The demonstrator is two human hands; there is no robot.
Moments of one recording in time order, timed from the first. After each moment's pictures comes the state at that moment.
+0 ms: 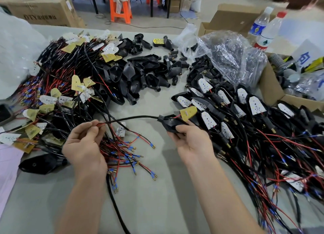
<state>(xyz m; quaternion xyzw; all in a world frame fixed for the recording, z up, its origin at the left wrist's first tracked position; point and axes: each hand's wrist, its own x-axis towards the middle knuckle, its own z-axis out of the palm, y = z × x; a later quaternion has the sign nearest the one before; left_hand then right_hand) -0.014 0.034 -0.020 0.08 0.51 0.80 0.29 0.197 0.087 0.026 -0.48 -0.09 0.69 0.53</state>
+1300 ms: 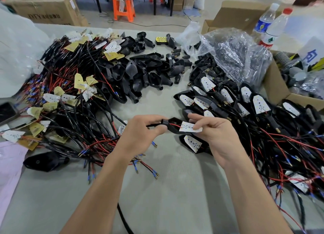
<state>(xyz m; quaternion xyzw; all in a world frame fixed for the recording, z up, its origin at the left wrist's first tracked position) 0.043 0.067 0.006 0.62 0.57 0.40 0.35 0.268 0.091 0.023 -0.44 -0.47 0.61 0.46</state>
